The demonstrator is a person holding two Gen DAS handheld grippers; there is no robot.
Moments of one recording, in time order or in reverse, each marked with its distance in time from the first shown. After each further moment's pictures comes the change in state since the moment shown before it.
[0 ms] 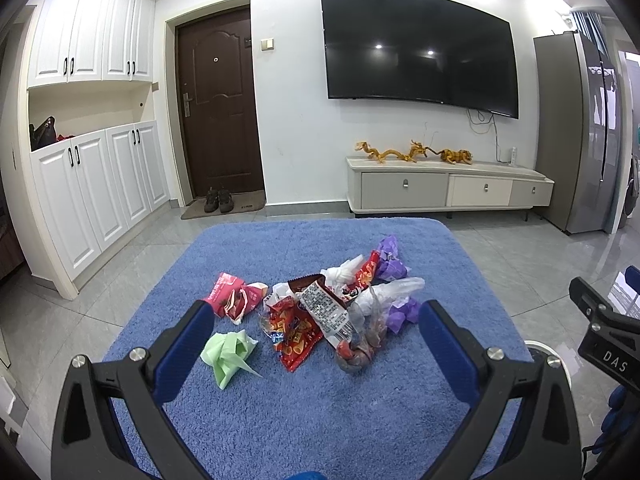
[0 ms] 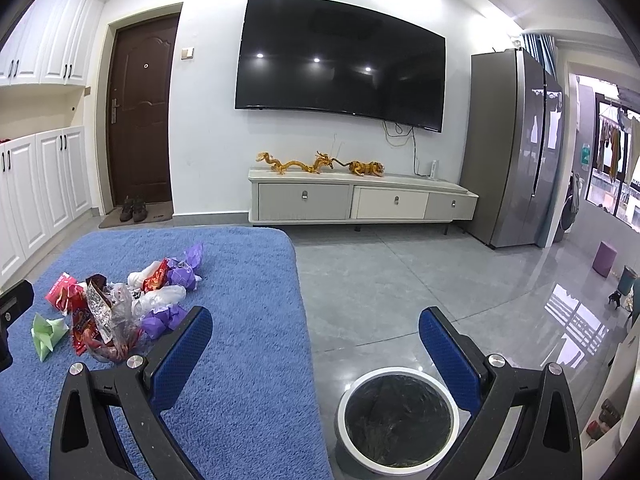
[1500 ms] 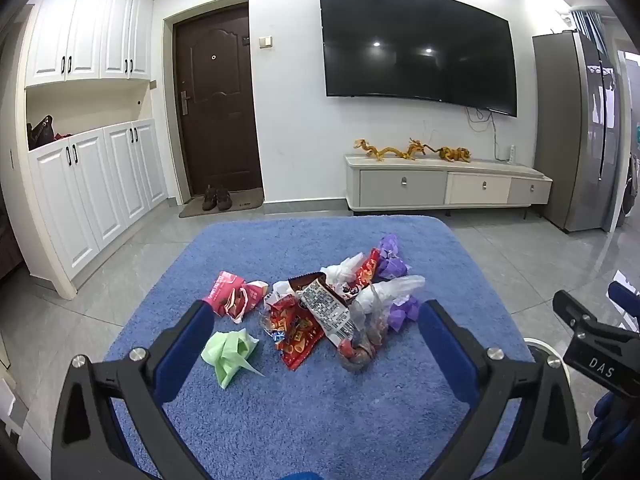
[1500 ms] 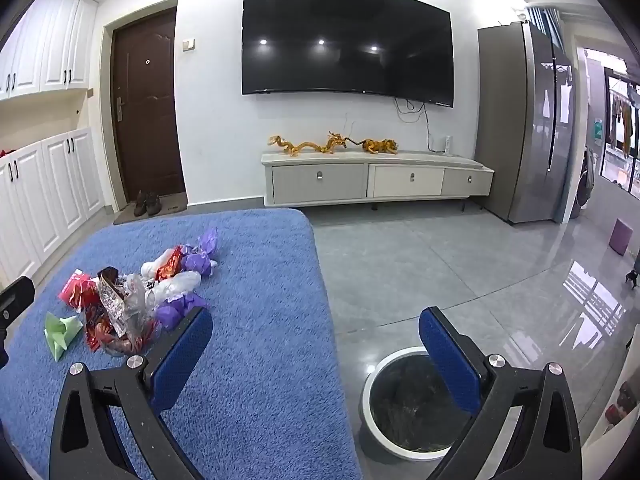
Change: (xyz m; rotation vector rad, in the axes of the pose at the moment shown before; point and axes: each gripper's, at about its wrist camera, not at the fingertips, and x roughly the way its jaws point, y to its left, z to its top) left arm 0.003 0.003 0.002 0.000 0.013 -0.010; right arm 0.017 0.002 -0.007 0.062 0.076 0.076
